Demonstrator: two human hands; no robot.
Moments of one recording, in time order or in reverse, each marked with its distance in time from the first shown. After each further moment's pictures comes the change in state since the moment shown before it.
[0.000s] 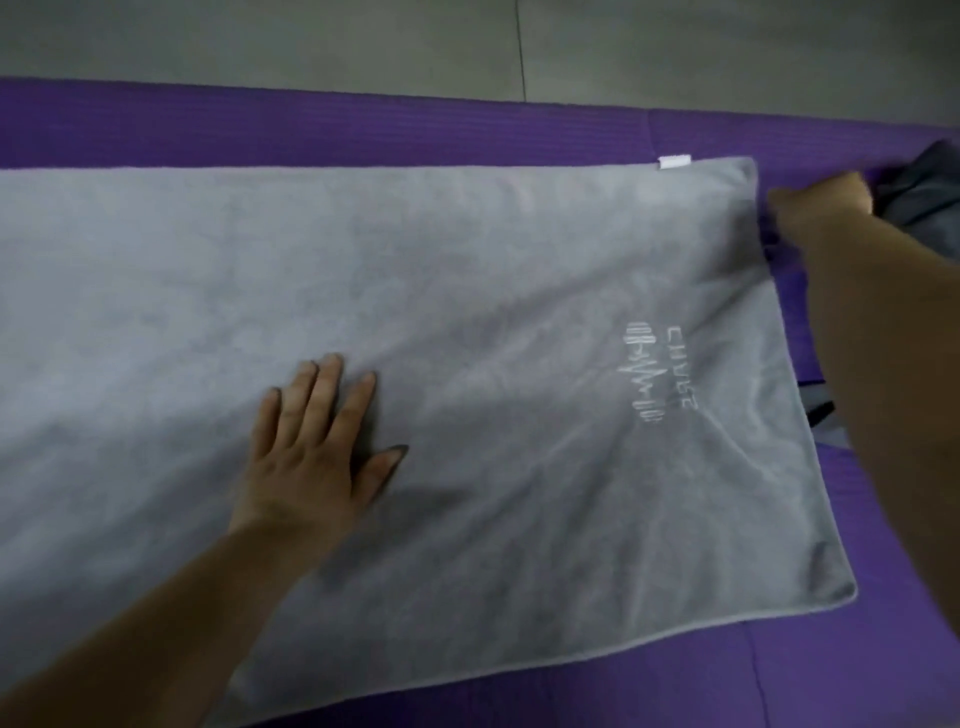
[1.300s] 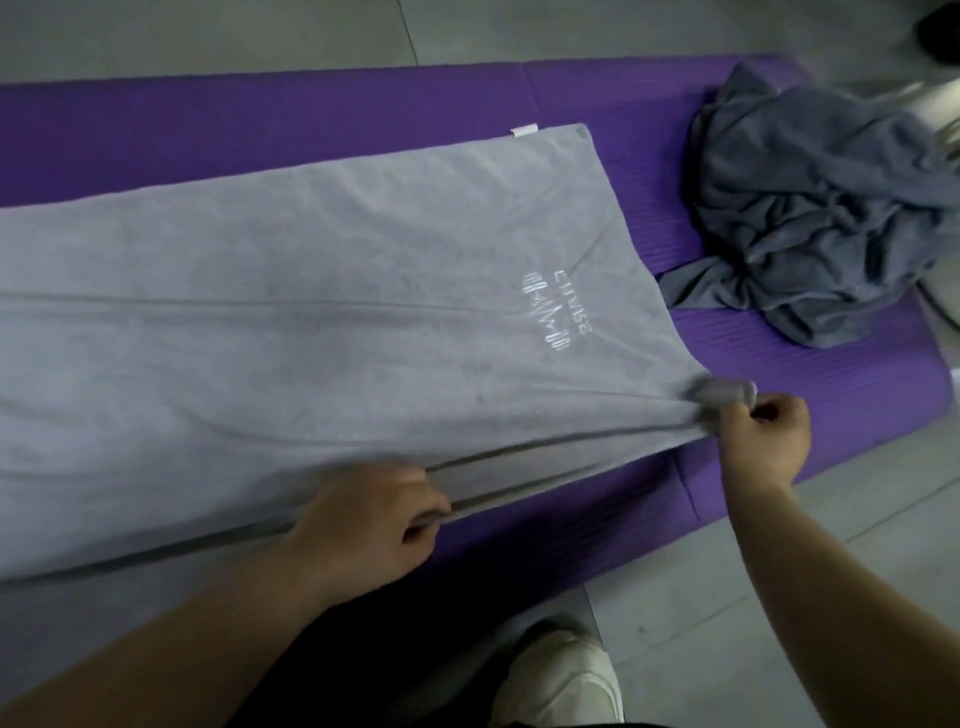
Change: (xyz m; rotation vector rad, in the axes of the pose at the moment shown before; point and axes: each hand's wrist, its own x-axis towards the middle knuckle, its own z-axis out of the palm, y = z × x) left_hand -0.069 0.026 -0.049 -0.423 -0.401 0.633; right_hand -0.269 0.135 0.023 0.446 0.393 0.518
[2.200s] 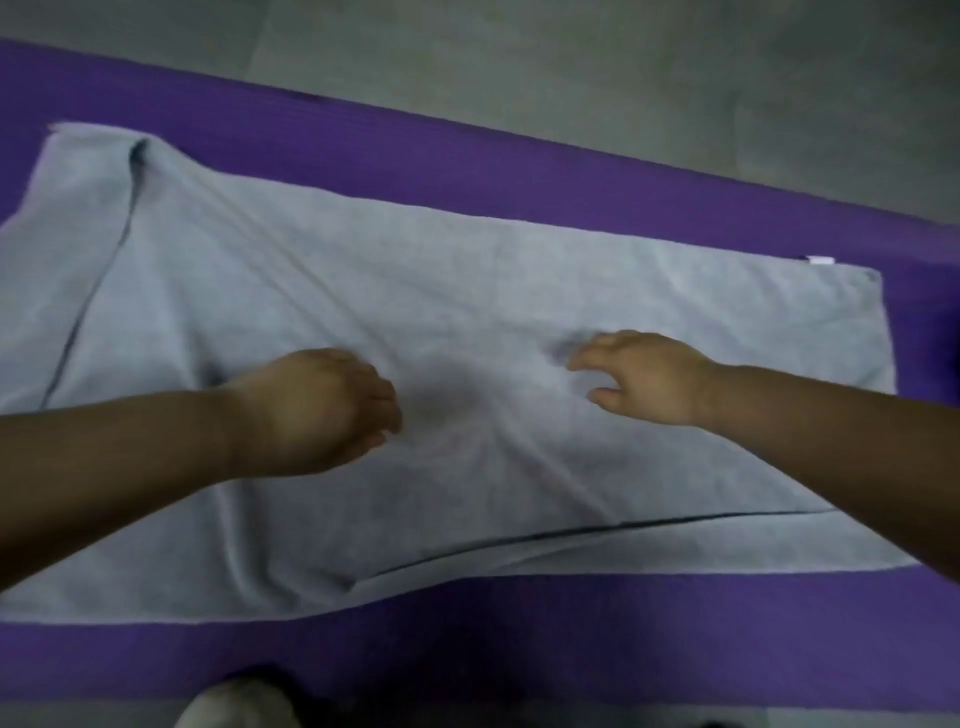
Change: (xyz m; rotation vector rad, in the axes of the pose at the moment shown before) left_hand -0.173 -0.141 -0.151 0.435 0.113 0.032; right_hand -0.204 -0.221 0.140 -1.036 -1.124 -1.482
